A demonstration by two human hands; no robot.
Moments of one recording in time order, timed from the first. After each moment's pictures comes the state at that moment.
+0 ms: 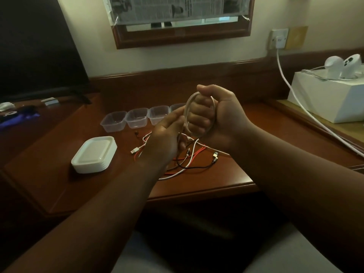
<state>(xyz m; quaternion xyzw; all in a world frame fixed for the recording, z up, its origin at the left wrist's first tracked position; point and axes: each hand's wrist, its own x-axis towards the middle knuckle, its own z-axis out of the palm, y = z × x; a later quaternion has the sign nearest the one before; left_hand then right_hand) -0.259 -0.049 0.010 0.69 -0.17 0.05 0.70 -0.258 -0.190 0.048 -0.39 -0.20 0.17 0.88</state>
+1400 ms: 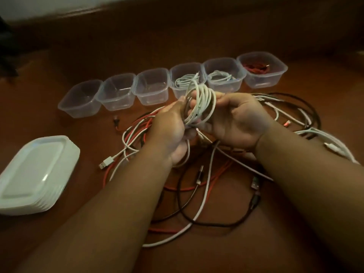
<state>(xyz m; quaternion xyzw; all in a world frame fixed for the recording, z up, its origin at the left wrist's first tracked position) -0.039 -0.084 -0.067 0.58 0.06 -0.06 0.81 -0.021 -0.222 -0.080 -0.35 -0.15 0.28 0.88</state>
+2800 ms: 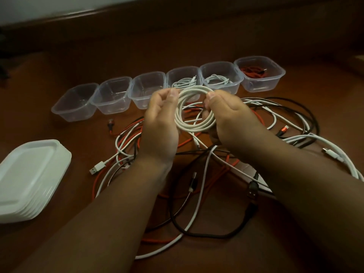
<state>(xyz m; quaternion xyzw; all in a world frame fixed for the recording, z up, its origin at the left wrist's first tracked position) -0.044 -0.078 -0.074 0.69 -0.05 0.12 0.71 -0.040 -0.213 -0.070 -0.76 -0.11 -0.02 0.64</state>
